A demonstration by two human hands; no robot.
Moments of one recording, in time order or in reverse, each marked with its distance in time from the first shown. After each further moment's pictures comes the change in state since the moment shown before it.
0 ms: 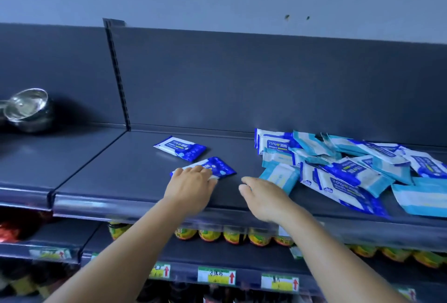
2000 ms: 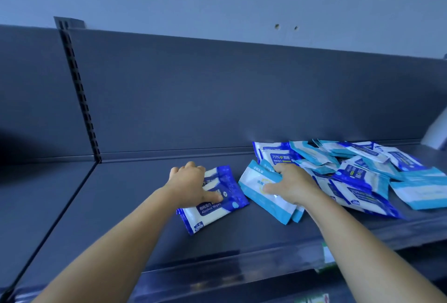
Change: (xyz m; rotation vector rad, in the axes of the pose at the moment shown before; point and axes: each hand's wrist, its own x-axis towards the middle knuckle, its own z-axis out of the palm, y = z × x) left_hand 0.114 -0.085 -0.008 -0.167 -0.203 0.224; right_hand 0.072 -0.008 -0.028 0.125 0.240 0.466
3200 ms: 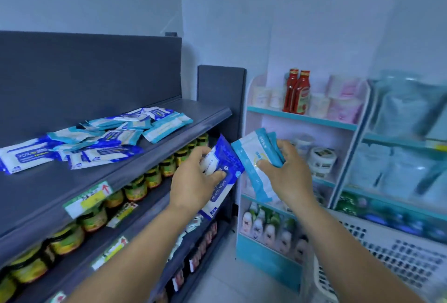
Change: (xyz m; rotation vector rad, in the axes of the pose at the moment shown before) left_hand -0.209 0.421 0.088 -0.865 -0.054 0.633; right_hand -0.379 0.291 -0.130 0.362 0.909 0.514
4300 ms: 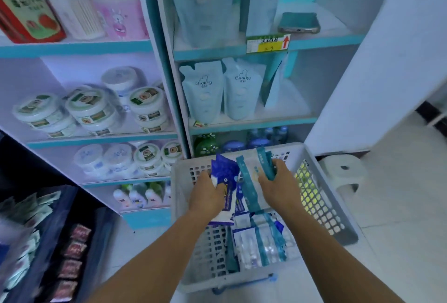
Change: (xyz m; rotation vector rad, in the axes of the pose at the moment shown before) left_hand -0.026 0.041 0.525 0.087 -0.846 -0.147; right_hand 0.020 0.396 -0.210 -0.275 0.192 0.823
